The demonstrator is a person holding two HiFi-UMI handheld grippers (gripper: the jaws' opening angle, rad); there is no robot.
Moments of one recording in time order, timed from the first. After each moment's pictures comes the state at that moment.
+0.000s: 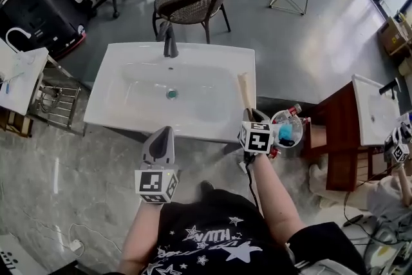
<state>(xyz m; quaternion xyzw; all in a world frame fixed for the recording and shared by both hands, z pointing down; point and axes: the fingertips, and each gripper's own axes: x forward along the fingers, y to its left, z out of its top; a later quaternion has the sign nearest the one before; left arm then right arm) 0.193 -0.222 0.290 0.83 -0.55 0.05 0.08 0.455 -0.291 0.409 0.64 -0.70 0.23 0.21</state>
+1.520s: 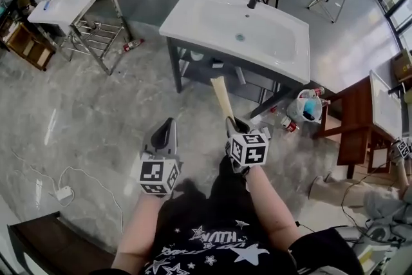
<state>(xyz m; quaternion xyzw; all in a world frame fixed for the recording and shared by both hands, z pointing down) -0.074 0.086 0.317 0.77 -0.62 0.02 0.13 0.108 0.032 0.418 0.47 -0.82 0.24 0.21</state>
